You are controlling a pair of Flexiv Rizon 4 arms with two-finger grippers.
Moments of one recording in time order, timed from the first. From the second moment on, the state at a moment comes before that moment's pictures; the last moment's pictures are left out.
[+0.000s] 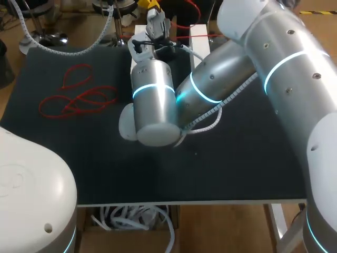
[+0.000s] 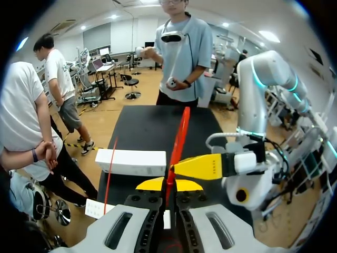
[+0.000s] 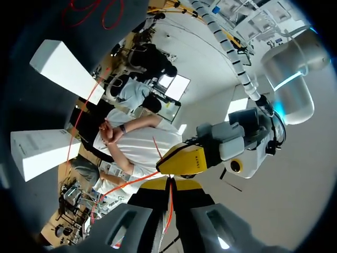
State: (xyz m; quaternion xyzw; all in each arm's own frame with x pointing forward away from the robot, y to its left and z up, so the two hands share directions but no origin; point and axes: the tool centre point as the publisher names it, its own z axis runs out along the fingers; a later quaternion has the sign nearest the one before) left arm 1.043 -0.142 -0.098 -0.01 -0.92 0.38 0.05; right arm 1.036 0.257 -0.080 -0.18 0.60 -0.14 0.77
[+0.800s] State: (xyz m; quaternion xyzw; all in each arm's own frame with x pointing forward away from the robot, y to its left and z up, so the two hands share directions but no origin) left arm 1.025 -0.101 -0.117 0.03 -0.93 0.36 0.07; right arm 0.979 0.198 -0.077 -0.21 0.55 -0.09 0.80
